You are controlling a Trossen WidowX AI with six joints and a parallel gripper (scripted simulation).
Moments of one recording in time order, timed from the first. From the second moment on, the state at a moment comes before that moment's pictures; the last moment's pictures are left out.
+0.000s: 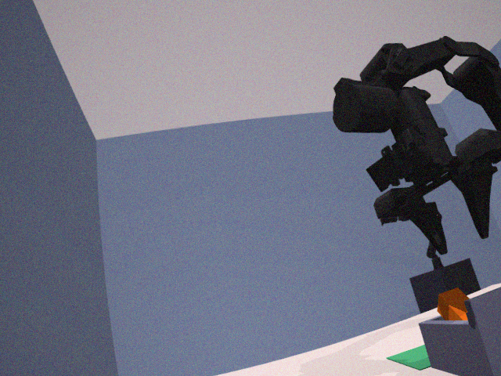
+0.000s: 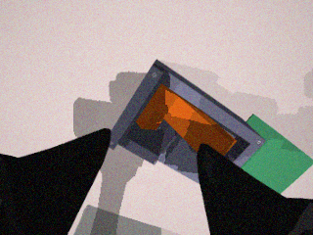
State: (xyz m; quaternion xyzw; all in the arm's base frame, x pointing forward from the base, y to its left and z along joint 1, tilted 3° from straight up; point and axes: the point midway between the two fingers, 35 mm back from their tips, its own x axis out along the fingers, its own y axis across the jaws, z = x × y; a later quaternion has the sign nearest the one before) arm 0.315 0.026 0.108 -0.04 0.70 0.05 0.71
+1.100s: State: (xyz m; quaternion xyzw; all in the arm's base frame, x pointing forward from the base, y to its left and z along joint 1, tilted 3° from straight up) arm 0.302 -0.030 0.102 -0.41 0.57 0.42 0.57
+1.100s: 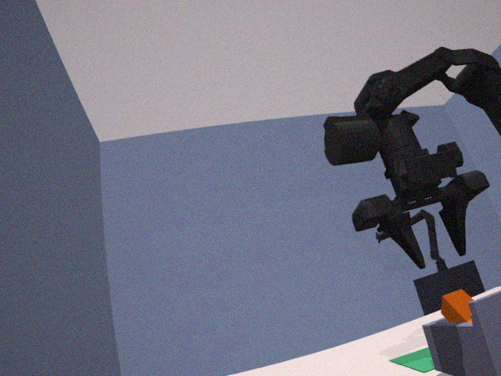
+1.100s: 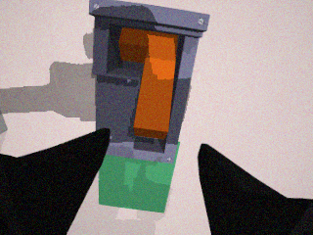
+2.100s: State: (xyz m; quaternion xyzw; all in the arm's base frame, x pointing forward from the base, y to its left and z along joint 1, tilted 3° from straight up) arm 0.301 -0.030 0.049 -0.41 0.57 0.42 0.57
